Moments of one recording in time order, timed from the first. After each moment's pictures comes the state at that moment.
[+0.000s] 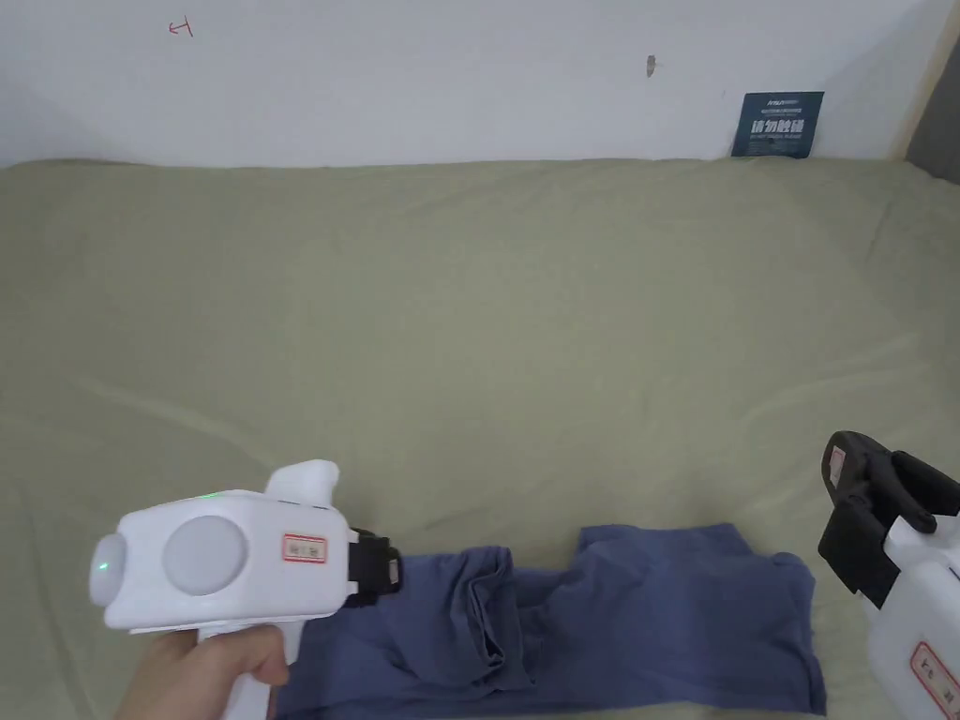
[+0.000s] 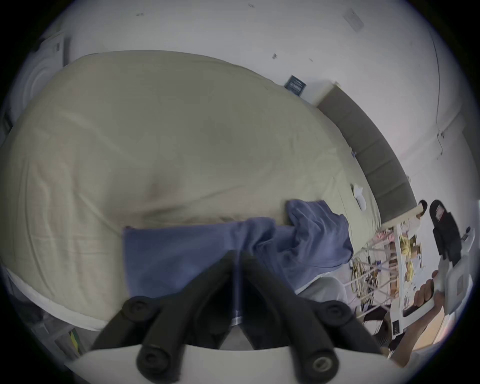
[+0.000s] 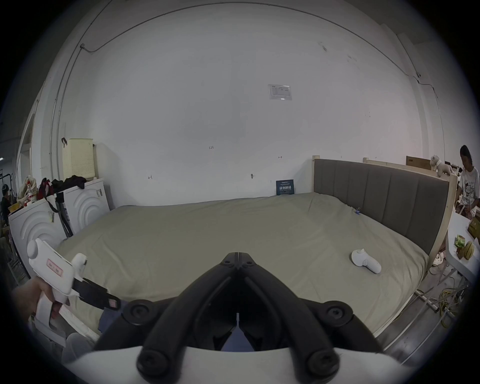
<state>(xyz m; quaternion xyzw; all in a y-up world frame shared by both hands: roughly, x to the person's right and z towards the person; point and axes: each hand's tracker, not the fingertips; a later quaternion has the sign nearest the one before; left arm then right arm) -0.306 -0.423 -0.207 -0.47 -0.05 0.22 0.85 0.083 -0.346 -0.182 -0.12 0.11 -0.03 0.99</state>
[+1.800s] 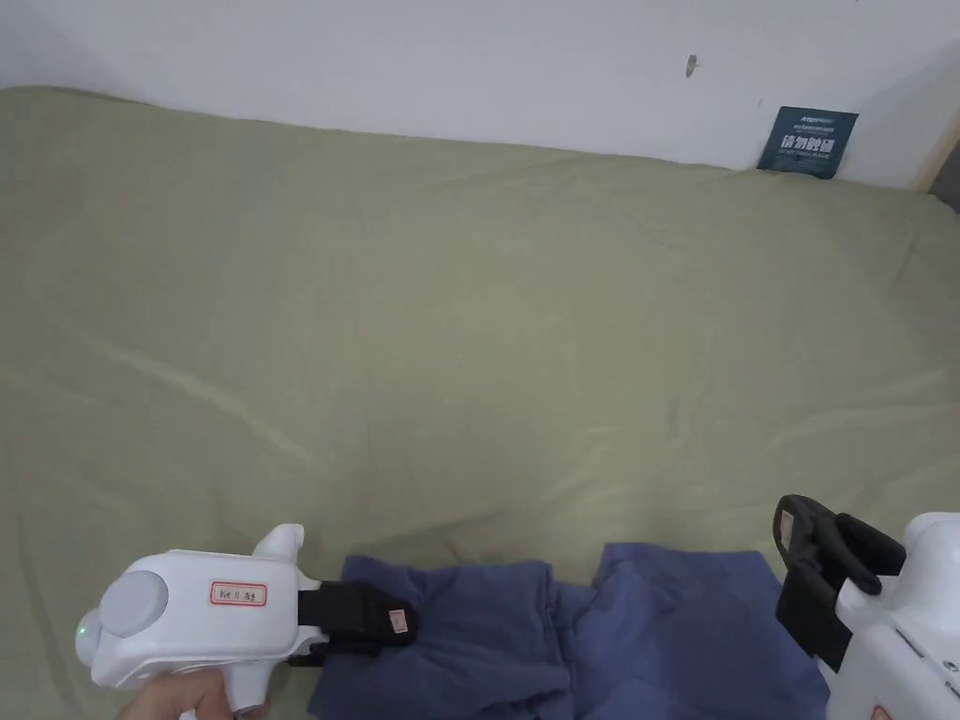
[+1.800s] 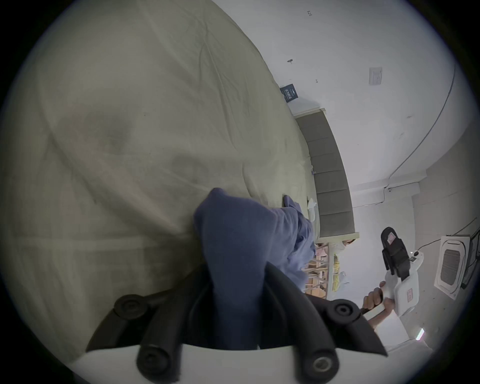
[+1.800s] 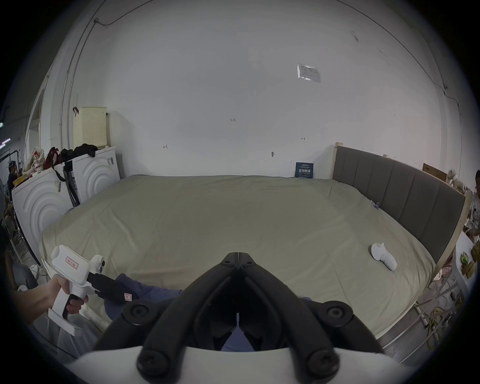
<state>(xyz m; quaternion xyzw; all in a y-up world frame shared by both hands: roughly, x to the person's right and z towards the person) -0.378 -0.540 -0.225 -0.48 -0.19 0.42 0.75 0.027 -0.363 -0.193 -0.18 0.14 0.03 0.97</state>
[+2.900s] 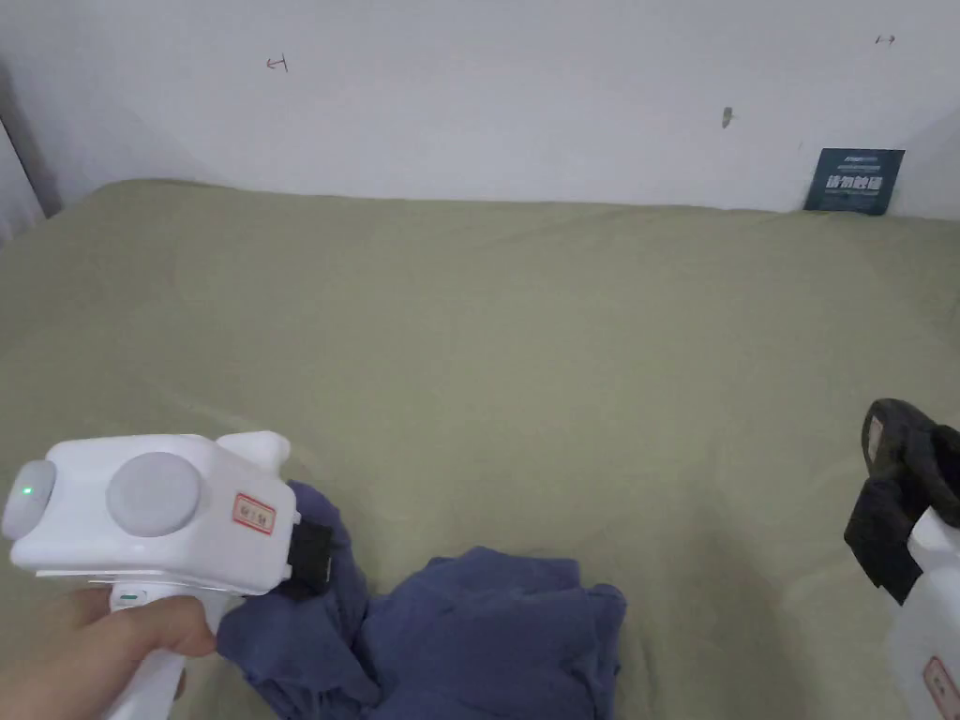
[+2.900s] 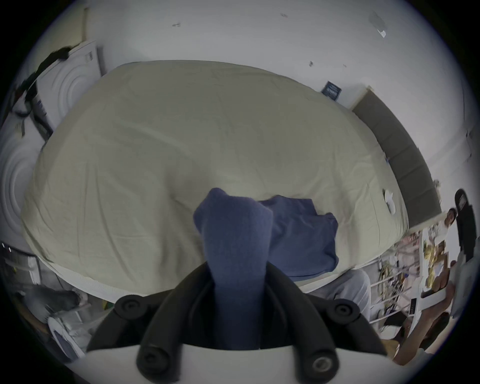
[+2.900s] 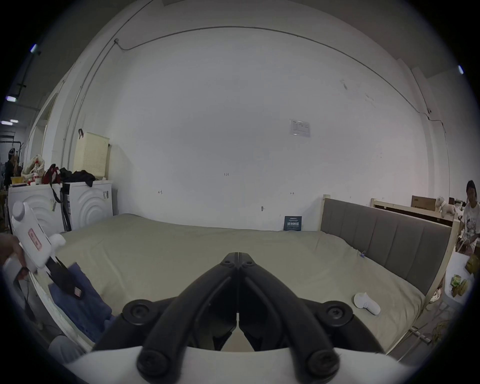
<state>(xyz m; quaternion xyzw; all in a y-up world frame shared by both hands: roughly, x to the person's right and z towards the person) -0.334 -0.347 -0.194 -0.52 0.03 0.15 0.84 0.037 -0.310 -0.179 -0.02 0.12 0.03 0.99</state>
